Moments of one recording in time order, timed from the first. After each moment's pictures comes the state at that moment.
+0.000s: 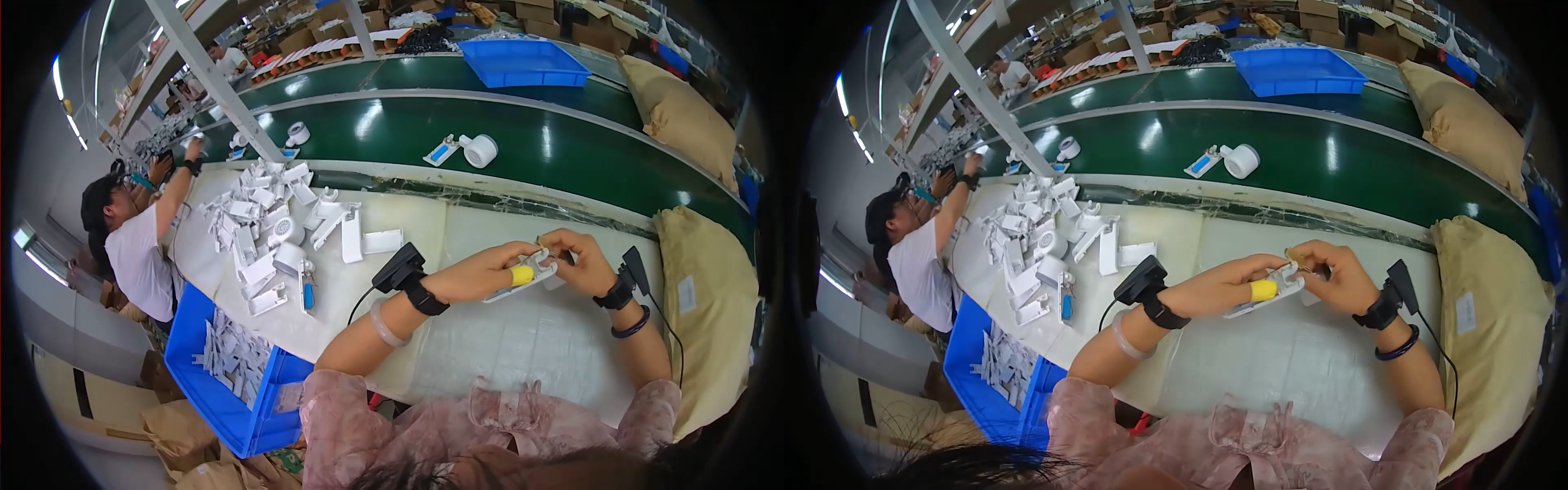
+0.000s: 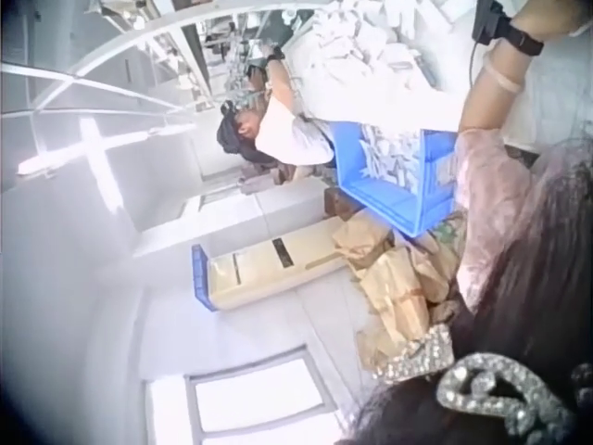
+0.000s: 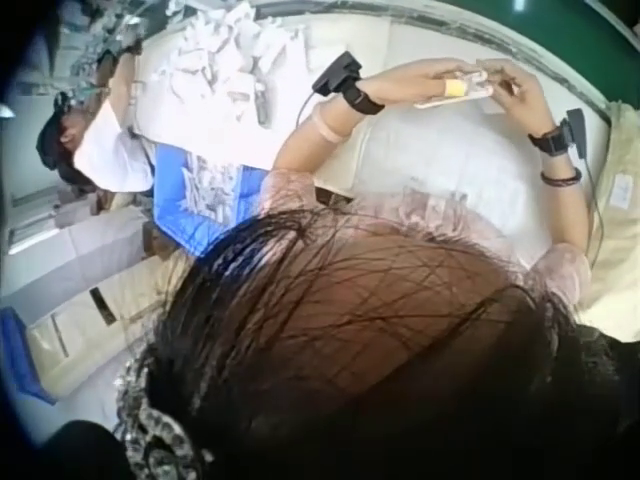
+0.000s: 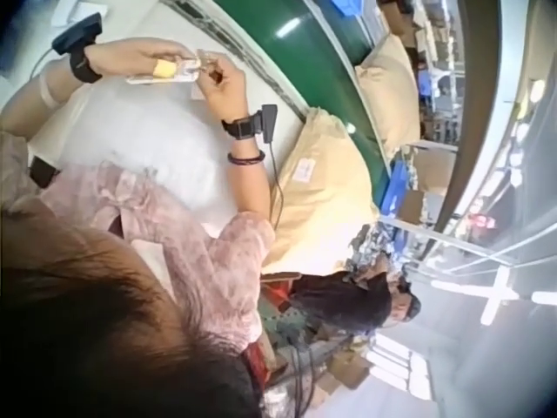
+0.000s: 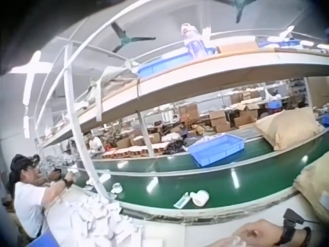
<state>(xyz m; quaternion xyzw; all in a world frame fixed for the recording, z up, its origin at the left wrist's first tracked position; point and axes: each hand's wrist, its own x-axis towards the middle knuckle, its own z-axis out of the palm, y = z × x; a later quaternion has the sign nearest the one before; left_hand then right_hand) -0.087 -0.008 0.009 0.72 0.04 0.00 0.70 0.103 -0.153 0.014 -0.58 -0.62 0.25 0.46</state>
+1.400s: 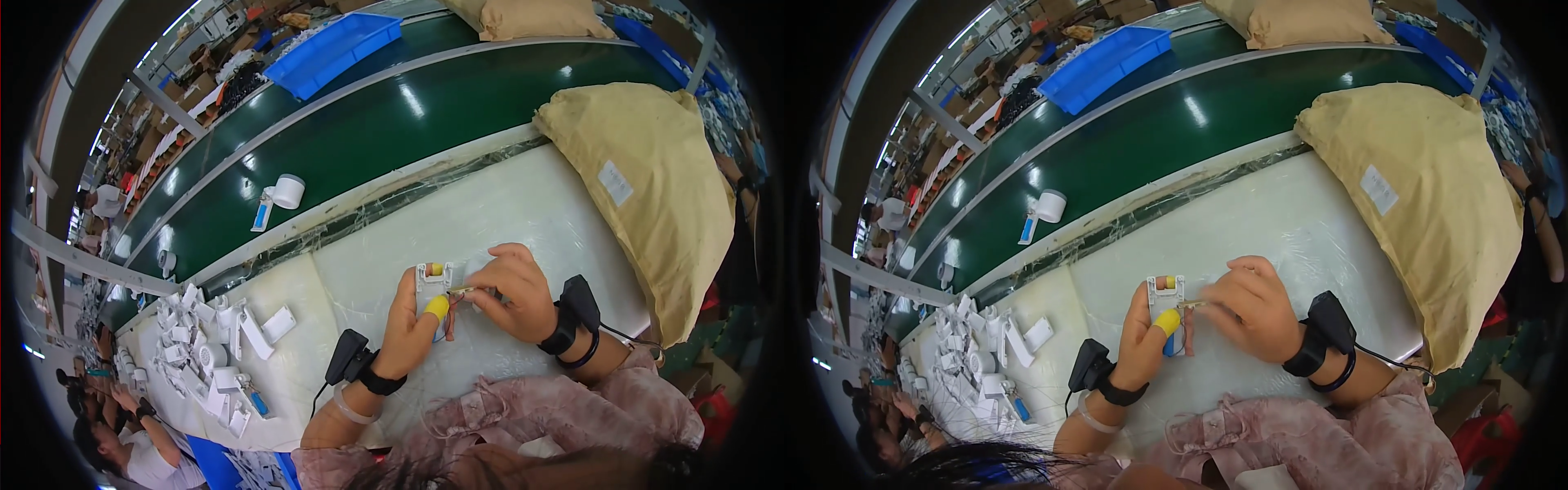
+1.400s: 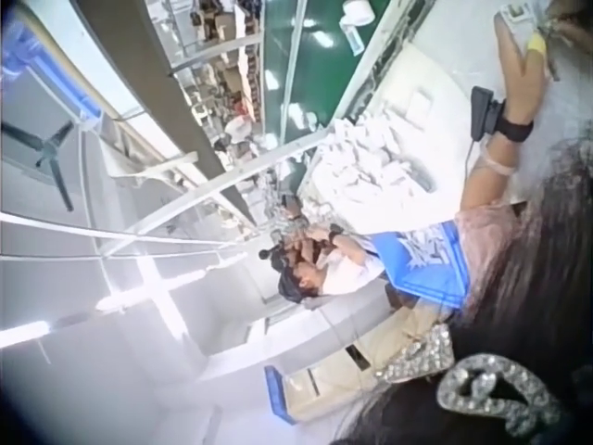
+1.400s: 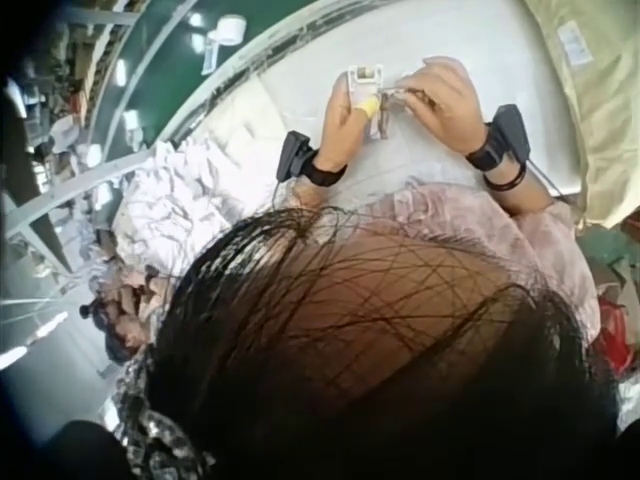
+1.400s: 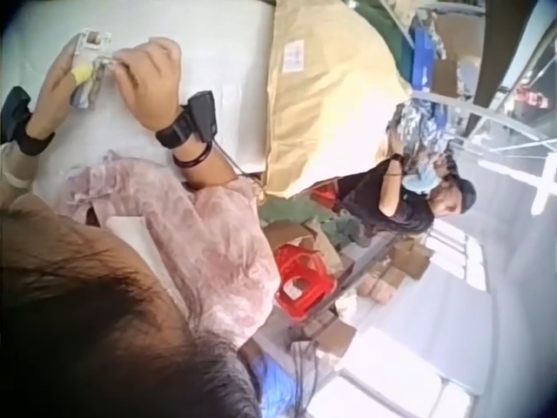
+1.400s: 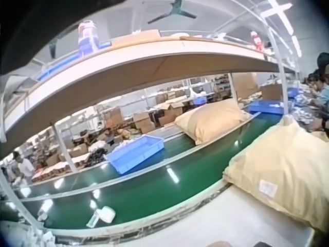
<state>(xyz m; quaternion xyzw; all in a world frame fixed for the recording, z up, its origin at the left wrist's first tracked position) -0.072 -0.075 0.001 0.60 0.09 0.06 0.79 0.041 -0.231 0.004 -0.70 -0.51 -0.13 0.49</state>
